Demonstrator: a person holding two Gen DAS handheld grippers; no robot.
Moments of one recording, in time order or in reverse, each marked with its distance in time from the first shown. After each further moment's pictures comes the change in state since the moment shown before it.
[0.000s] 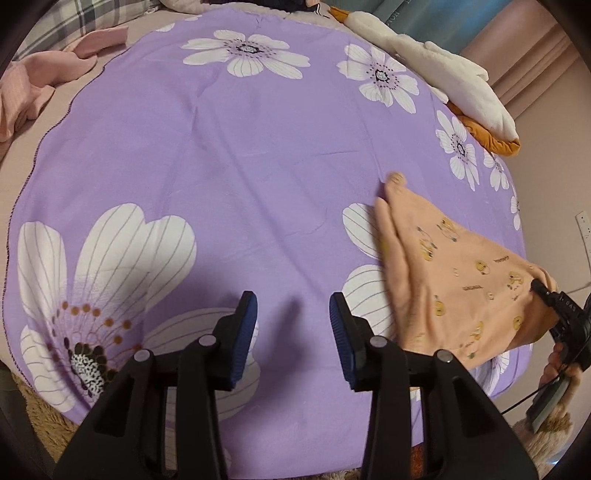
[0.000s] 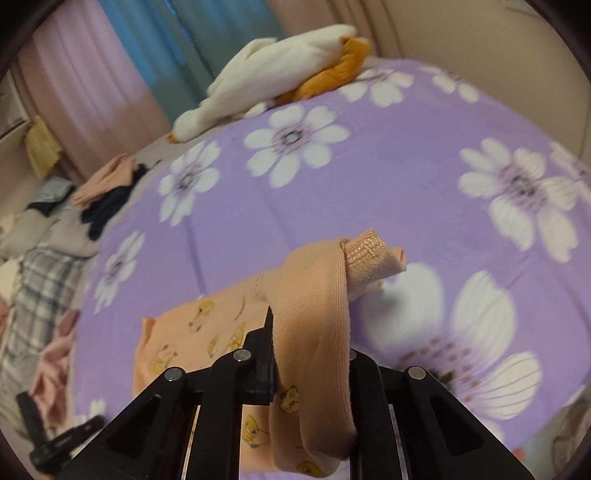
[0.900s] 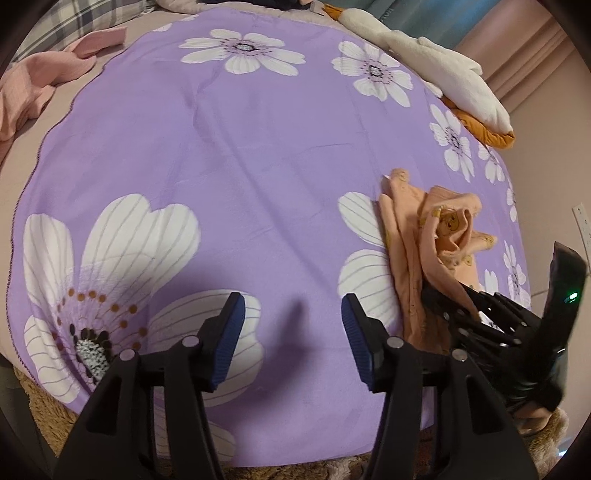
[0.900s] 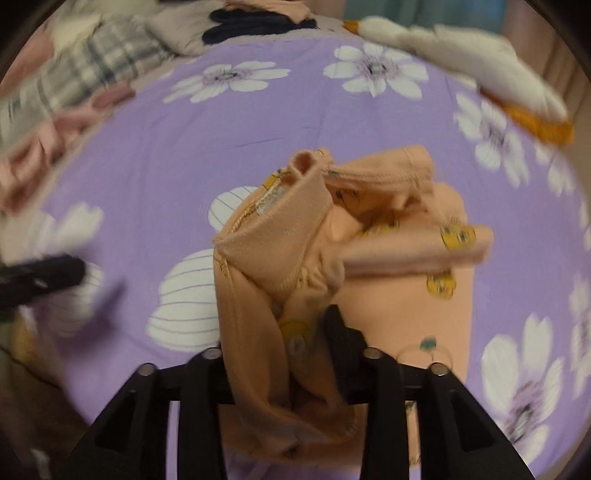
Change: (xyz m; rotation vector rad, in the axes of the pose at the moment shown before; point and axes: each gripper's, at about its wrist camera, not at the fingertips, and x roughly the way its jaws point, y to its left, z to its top) left arm -0.005 -0.001 -0.007 0.027 0.016 -0.019; right arm 0.065 0.178 -0.104 -0.669 0.302 0.090
